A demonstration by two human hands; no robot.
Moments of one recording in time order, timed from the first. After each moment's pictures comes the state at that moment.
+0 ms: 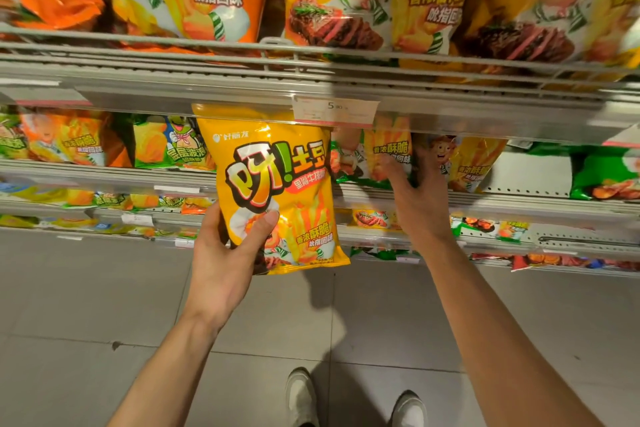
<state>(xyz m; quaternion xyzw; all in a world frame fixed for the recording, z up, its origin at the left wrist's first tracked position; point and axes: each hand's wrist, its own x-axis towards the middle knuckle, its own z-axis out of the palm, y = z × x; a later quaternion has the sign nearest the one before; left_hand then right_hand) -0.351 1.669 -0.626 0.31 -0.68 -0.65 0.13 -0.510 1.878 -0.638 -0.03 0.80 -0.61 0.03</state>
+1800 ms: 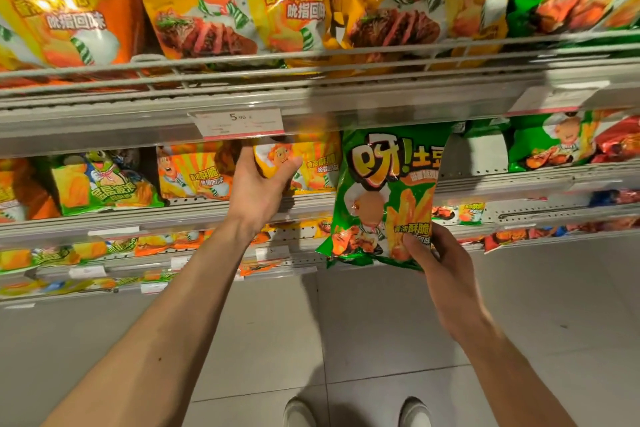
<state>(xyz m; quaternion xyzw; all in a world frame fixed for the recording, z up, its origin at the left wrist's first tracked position) -0.502 1.721 -0.650 0.18 -0.81 -0.54 0.10 -0.436 2.003 -0.688 0.08 0.73 -0.67 0.06</state>
